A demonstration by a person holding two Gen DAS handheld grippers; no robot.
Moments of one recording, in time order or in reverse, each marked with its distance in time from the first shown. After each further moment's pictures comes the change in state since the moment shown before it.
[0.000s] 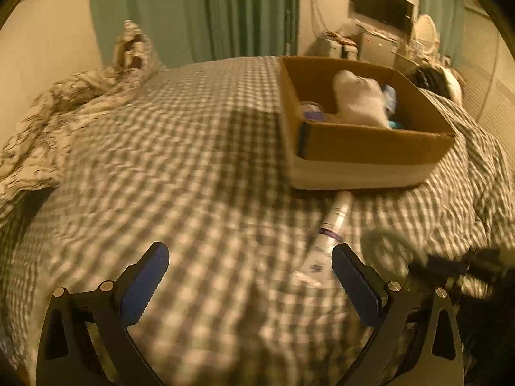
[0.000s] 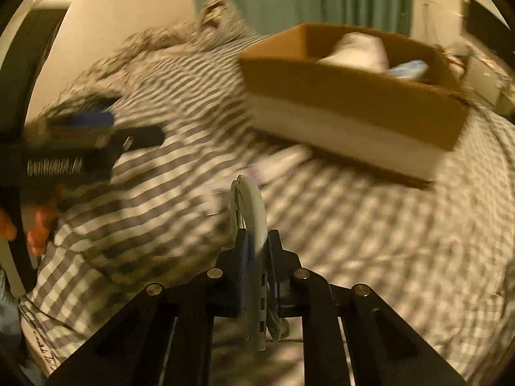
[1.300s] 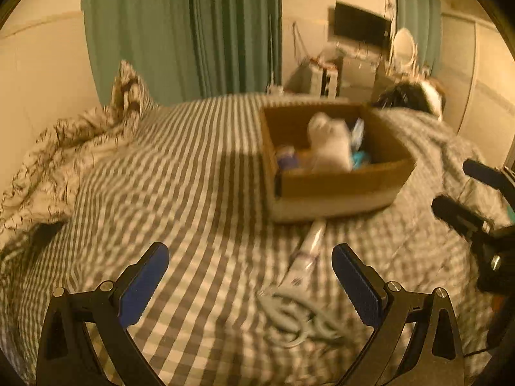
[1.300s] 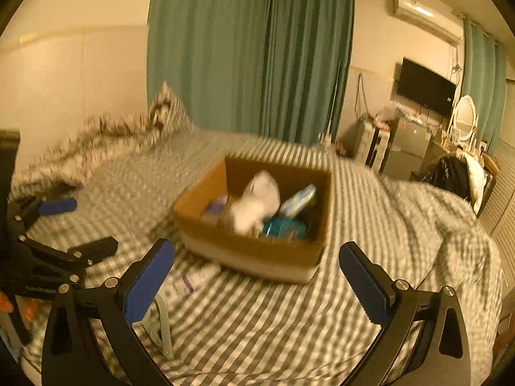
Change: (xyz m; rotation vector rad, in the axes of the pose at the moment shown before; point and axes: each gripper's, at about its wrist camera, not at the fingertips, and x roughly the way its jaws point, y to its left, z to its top) left arm -0.052 0.004 0.006 0.051 -0.125 -0.011; right arm -0.093 0.005 0.057 -0.004 -0.267 -0.250
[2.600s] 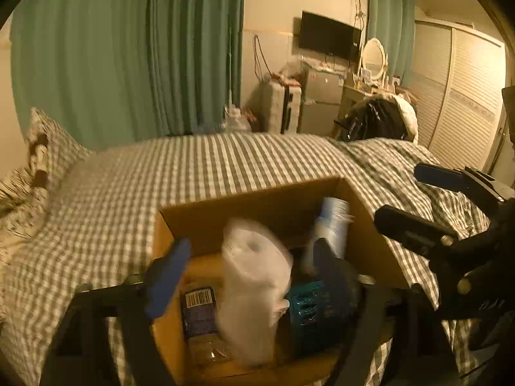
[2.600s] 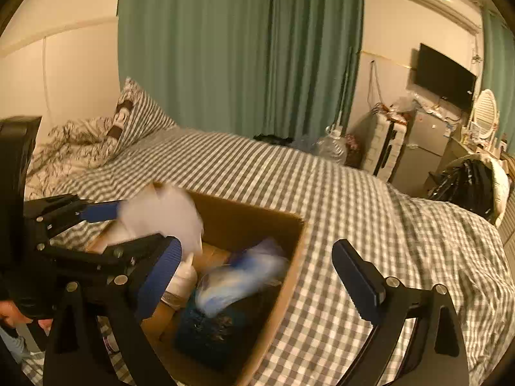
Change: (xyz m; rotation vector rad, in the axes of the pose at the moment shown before) left arm 0.103 -0.088 0.157 0.049 -0.109 -0.170; right arm 0.120 -0.119 0.099 0.014 -0.004 0.055
